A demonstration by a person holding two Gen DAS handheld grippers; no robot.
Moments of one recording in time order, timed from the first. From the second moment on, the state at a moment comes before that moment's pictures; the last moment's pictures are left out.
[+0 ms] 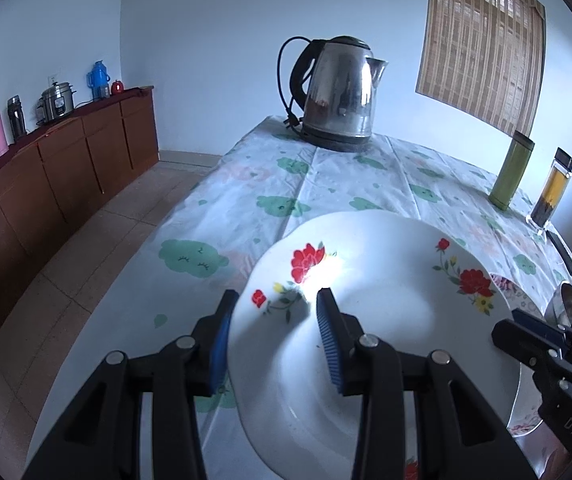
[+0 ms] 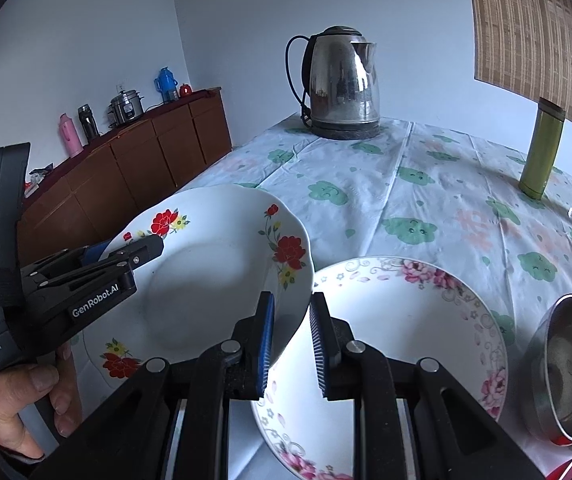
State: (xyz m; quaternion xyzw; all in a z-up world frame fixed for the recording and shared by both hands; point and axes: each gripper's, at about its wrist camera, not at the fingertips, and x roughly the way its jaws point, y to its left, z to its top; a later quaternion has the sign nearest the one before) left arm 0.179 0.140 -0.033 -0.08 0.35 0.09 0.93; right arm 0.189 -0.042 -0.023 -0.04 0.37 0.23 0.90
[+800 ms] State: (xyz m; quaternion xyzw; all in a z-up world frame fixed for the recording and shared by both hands) left arm 0.197 0.080 -0.018 -0.06 0.35 0.05 0.94; right arm 0.192 -0.102 -0.019 -0.01 0.37 0.19 0.91
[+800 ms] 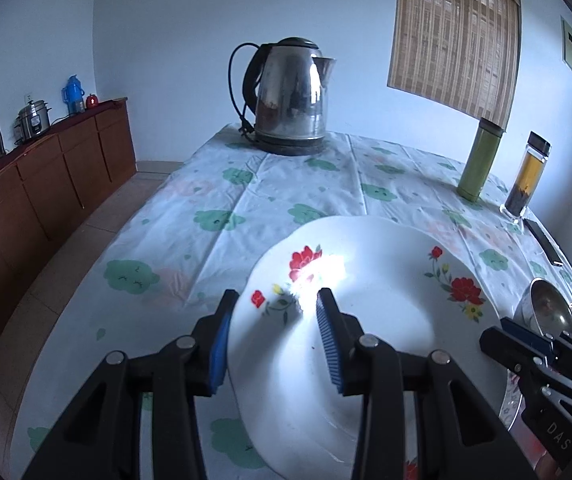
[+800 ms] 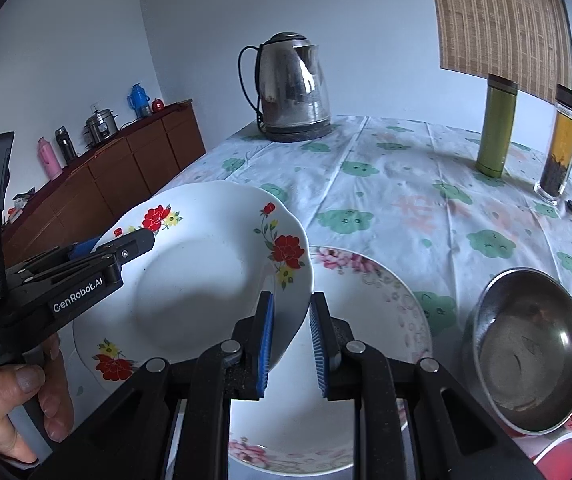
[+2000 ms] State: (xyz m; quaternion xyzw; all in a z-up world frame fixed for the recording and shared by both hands) left arm 0.215 0.020 -0.029 -0.03 0.36 0.02 0.93; right arm 0.200 -0.153 -0.031 0.01 0.39 0.13 0.91
